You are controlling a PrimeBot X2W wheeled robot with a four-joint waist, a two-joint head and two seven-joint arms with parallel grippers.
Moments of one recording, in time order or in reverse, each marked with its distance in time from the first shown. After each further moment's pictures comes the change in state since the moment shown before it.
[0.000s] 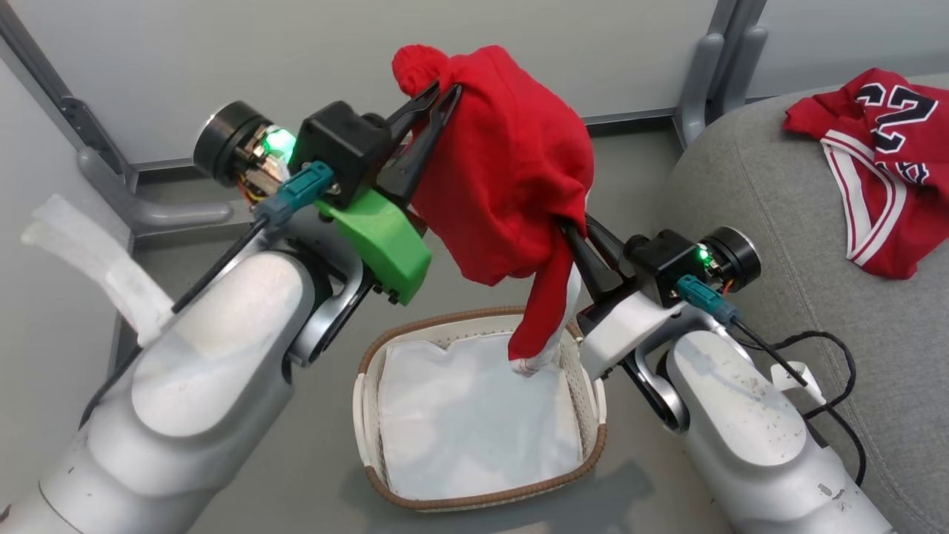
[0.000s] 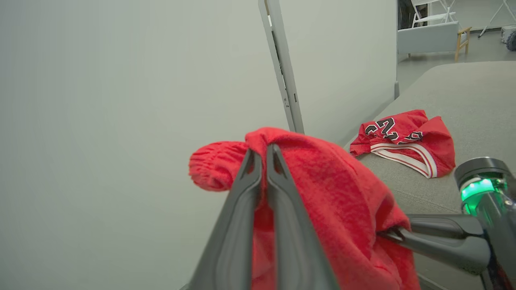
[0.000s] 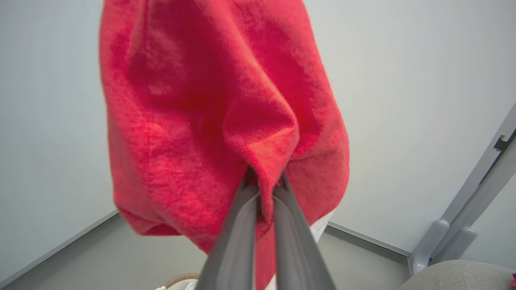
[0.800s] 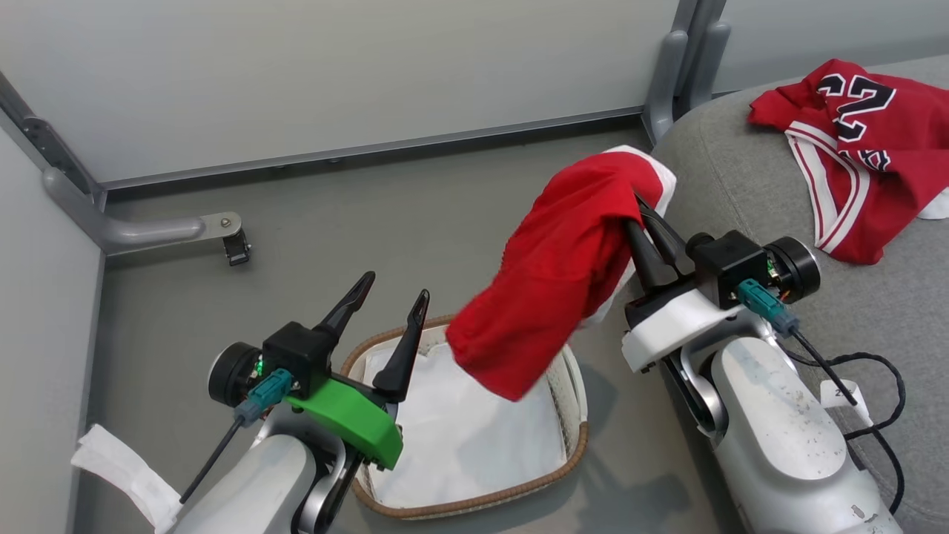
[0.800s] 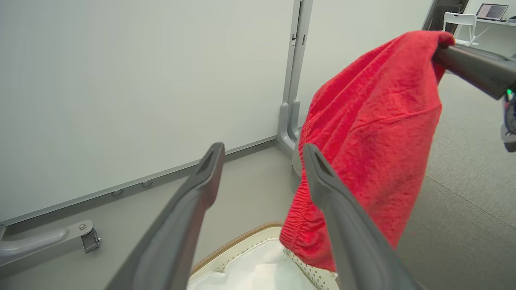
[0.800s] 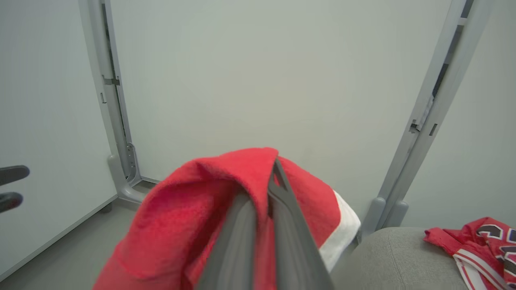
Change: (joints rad) left arm 0.424 -0.018 0.034 0.155 -0.109 0.040 -0.322; right arm 0.080 0.000 -0.171 -0.081 -0.065 0.000 0.000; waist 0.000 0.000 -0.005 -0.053
